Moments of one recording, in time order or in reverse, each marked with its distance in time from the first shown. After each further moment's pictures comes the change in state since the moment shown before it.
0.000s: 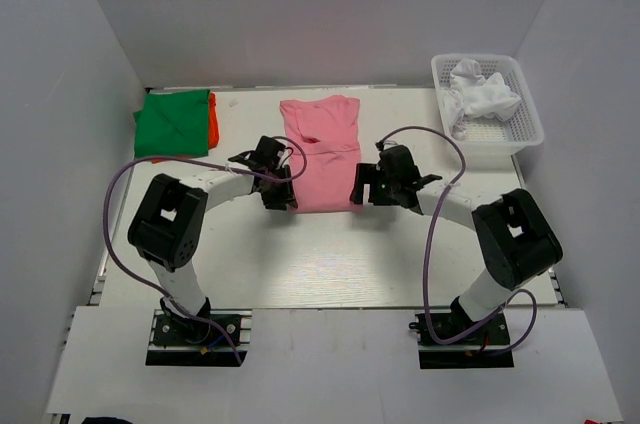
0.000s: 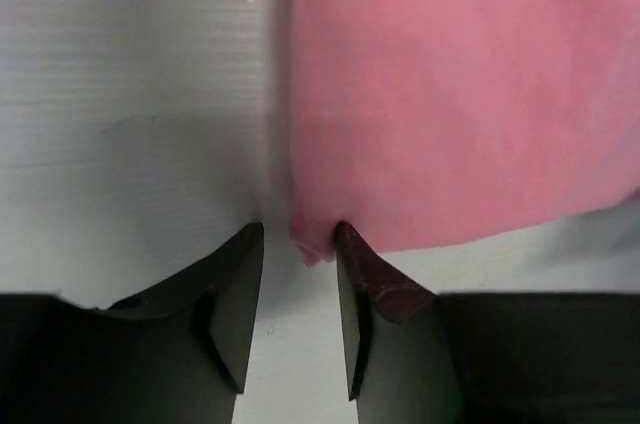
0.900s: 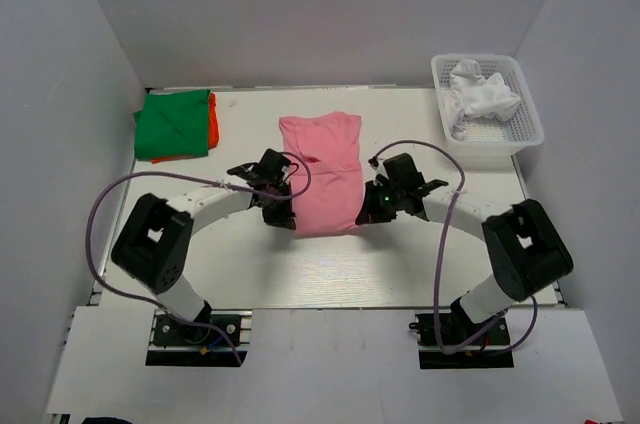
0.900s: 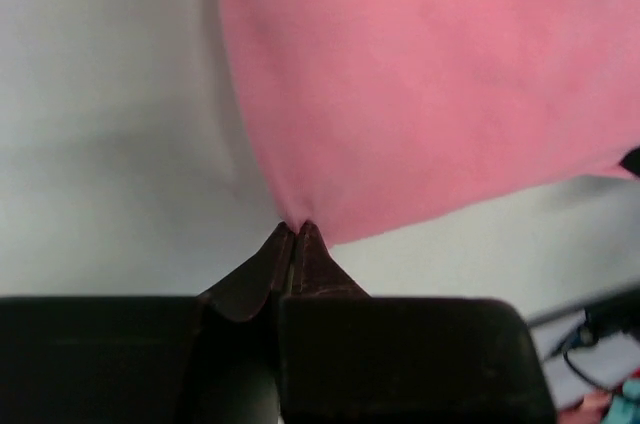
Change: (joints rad) left arm -0.093 -0.112 -0.074 -0.109 0.033 -0.013; right arm 0.004 -0.049 -0.056 -0.108 -0.301 -0.019
